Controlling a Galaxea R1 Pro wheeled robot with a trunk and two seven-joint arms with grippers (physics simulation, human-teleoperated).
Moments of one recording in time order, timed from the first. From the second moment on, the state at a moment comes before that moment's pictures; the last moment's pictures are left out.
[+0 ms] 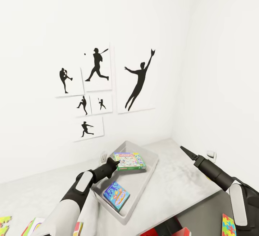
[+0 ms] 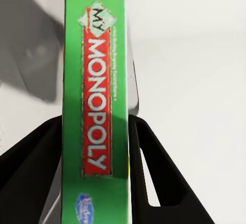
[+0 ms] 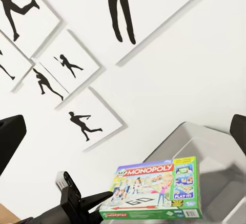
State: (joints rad) left arm -0.67 -0.16 0.30 -0.56 0.77 0.62 -0.28; right arm -0.33 -0.02 -0.55 -1.45 -0.38 0.73 0.94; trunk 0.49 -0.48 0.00
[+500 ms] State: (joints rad) left arm -0.67 -0.16 0.31 -0.56 0.77 0.62 -0.28; right arm -0.33 -0.02 -0.55 -1.45 -0.38 0.73 0.94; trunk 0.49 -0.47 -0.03
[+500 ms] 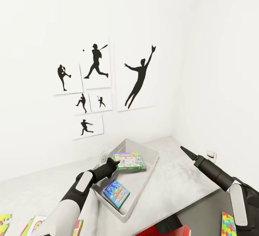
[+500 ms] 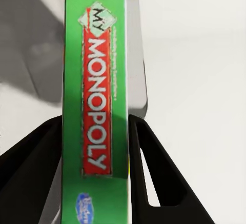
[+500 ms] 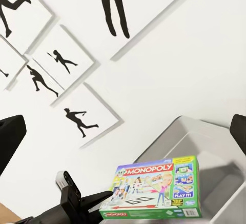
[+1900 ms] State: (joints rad) left arm -0.67 -0.16 0.31 -0.60 0.77 0.61 -0.36; right arm -0.33 -0.02 -0.55 -1.45 -0.38 0.72 0.94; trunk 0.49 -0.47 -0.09
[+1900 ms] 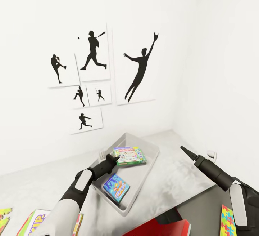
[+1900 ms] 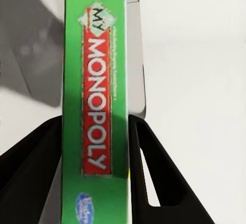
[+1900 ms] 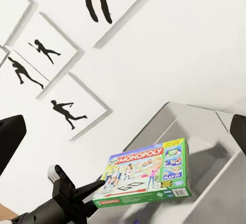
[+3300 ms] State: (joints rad) left arm -0.67 -0.16 0.31 -0.60 0.77 0.61 -0.40; right arm -0.33 -0.02 -0.55 -1.45 -0.38 0.72 0.95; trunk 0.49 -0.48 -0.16
